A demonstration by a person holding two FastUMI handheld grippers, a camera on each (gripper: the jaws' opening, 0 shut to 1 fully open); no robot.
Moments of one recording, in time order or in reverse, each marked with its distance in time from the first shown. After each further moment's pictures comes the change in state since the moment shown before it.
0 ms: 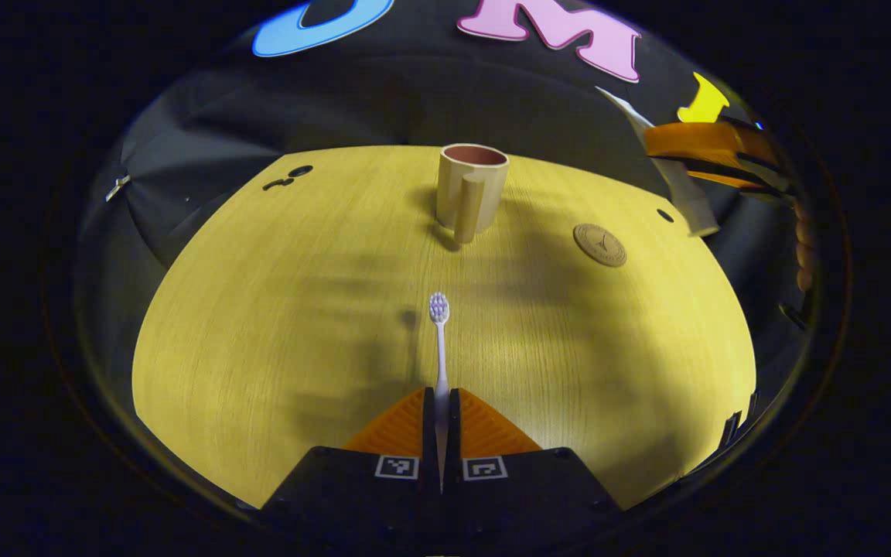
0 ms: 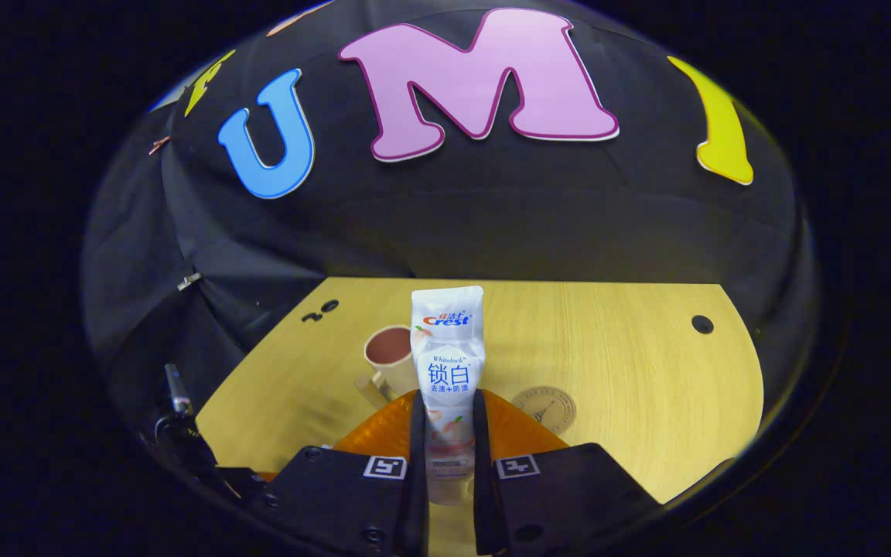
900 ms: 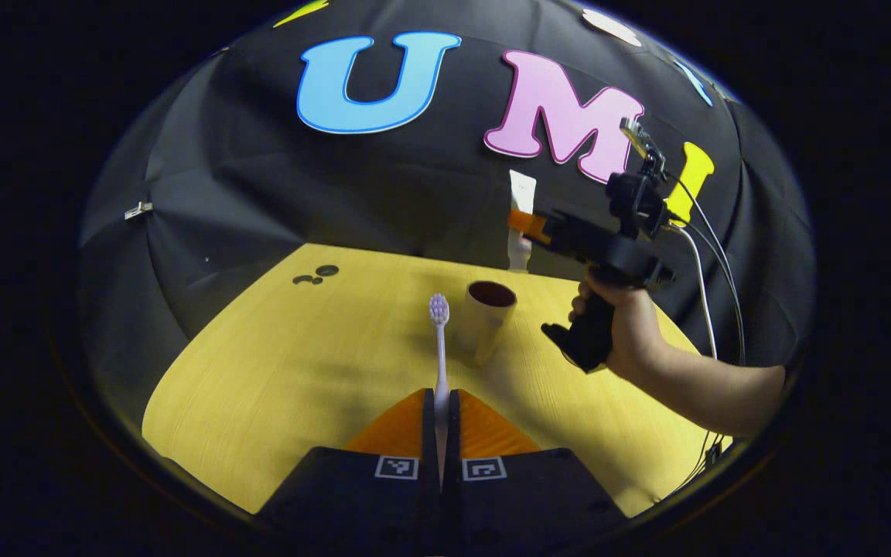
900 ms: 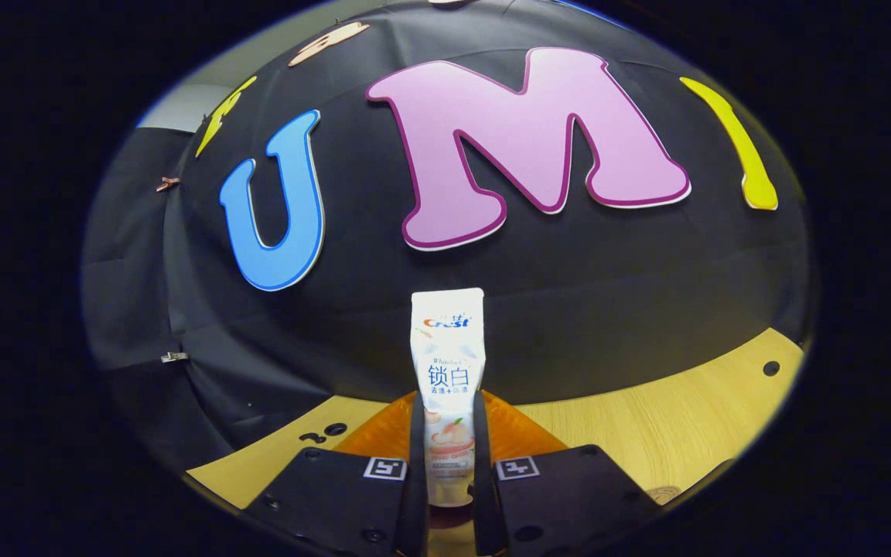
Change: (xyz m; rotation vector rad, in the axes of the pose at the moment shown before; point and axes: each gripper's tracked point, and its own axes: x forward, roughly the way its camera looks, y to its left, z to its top) left arm -0.063 0.040 0.094 -0.032 -0.400 -0.073; right arm 0.137 0.066 0.071 0.031 -0.458 0.035
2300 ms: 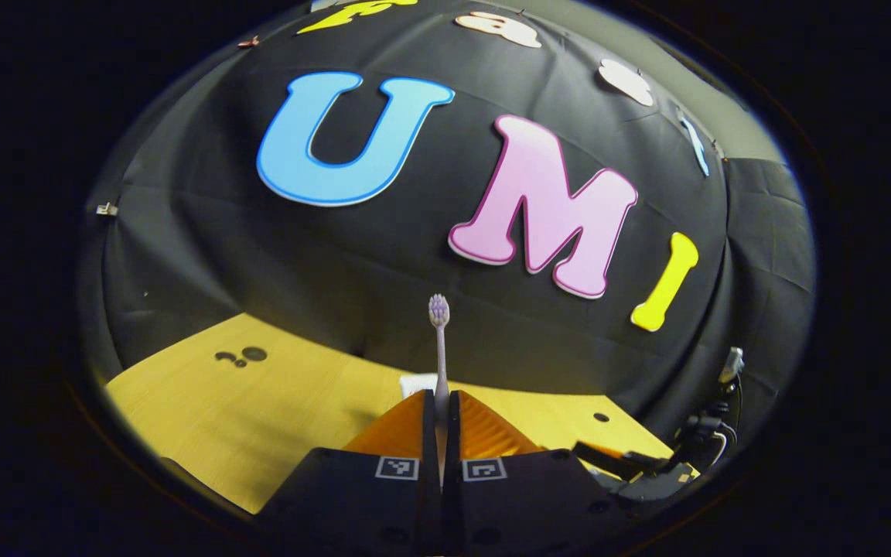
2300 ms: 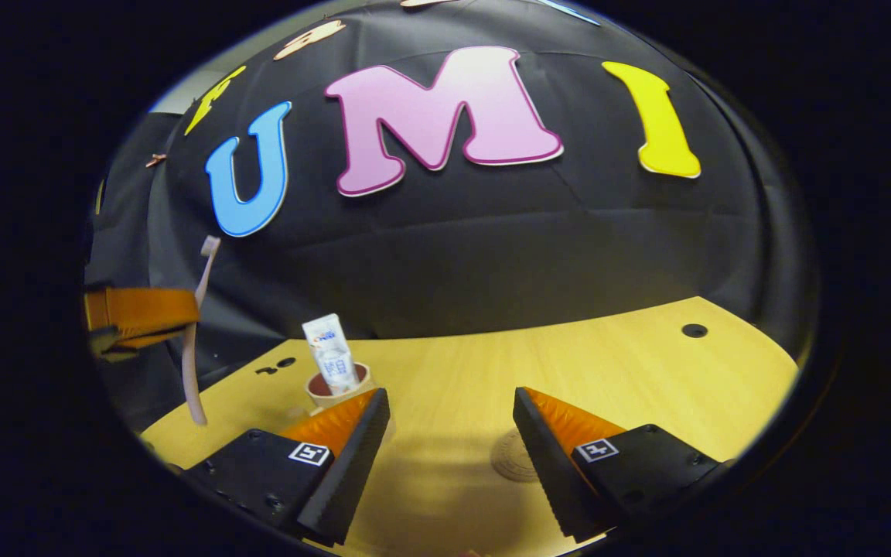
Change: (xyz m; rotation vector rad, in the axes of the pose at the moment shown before) left arm 0.081 -0.064 0.149 -0.102 -0.380 -0.188; right arm -0.149 -0.127 -0.056 -0.038 0.119 -0.185
